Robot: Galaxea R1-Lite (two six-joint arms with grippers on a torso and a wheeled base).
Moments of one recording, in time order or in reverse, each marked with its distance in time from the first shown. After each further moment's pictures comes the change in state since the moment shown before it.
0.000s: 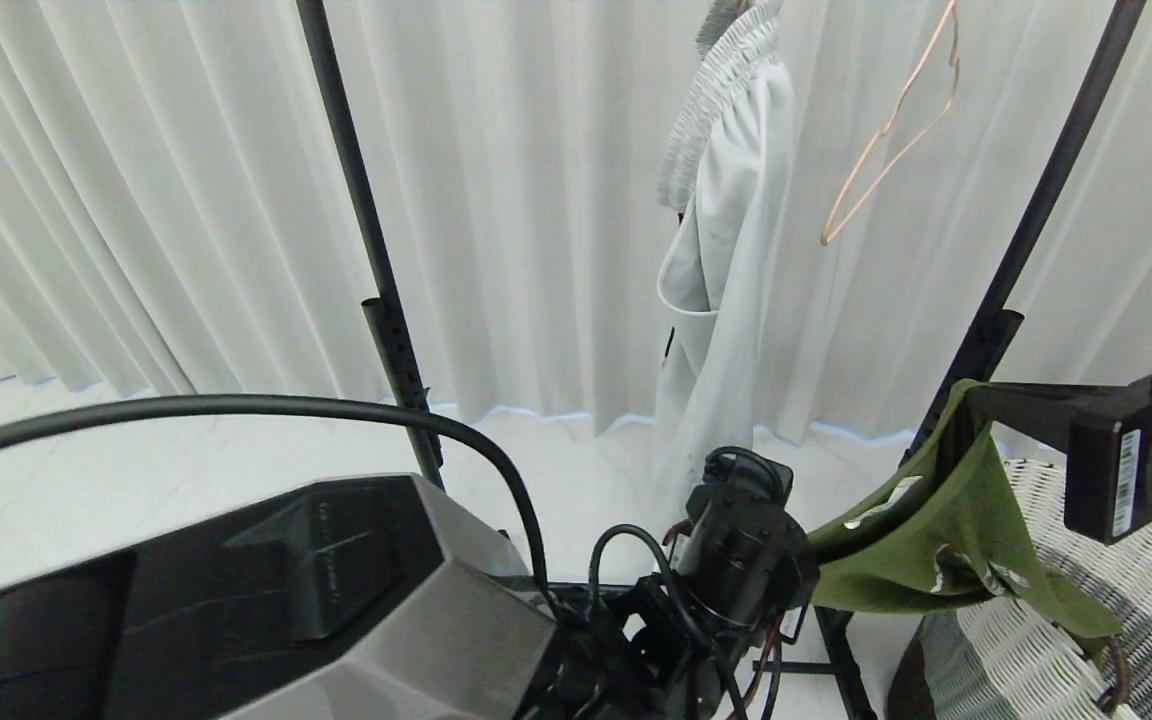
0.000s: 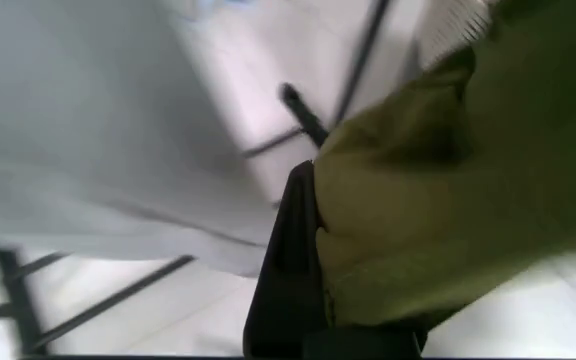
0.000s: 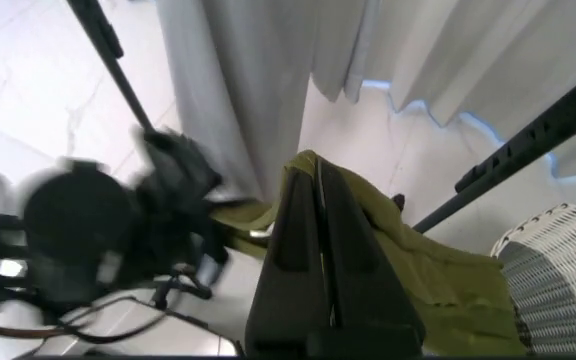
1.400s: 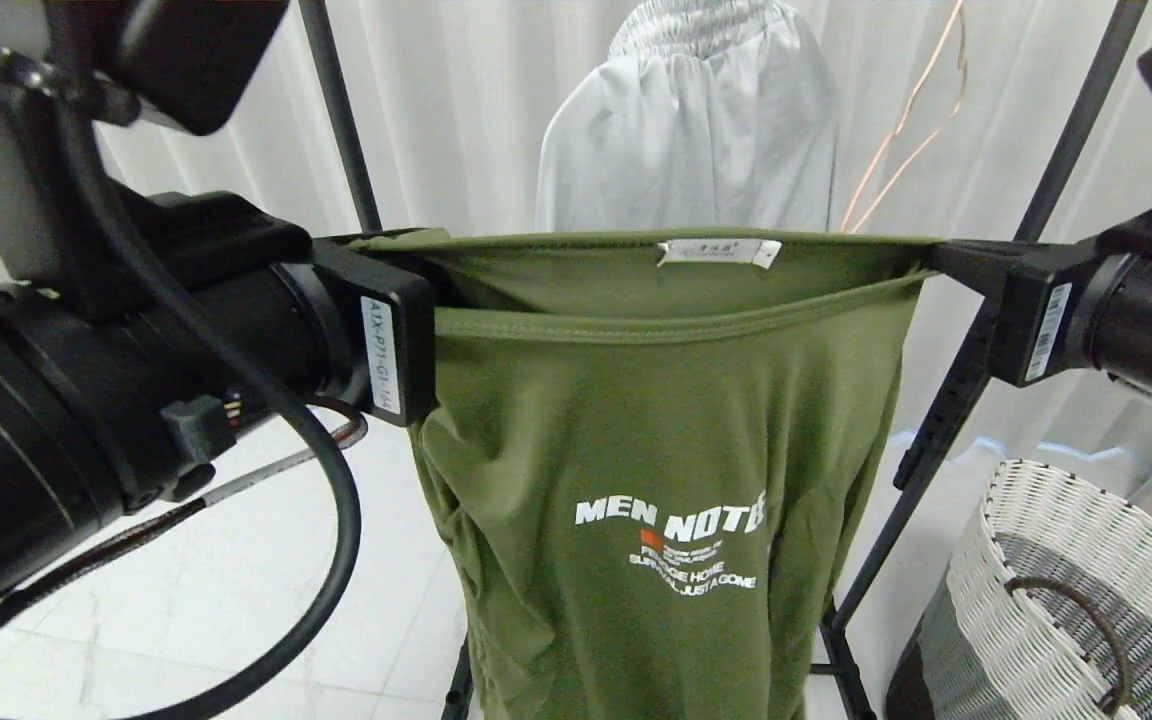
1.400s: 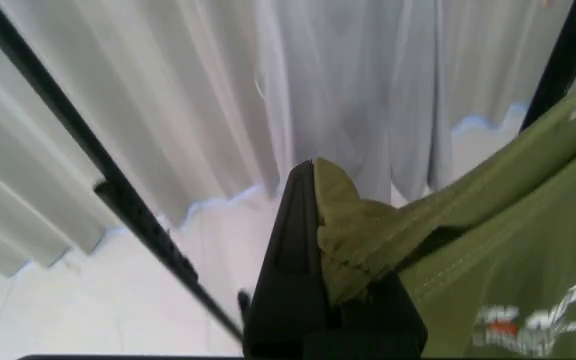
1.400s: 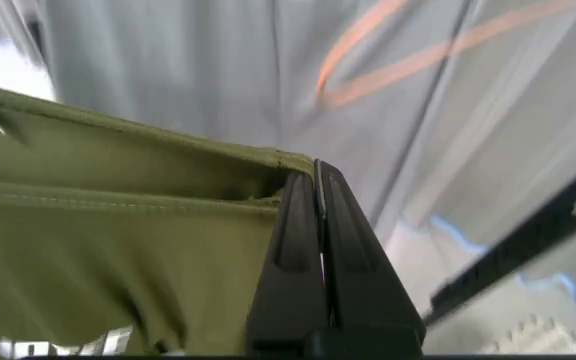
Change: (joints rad) left arm 0.054 -0.926 0.164 0.340 0.227 0.377; right arm -0.114 0.099 -0.032 -0.395 0.090 -0.251
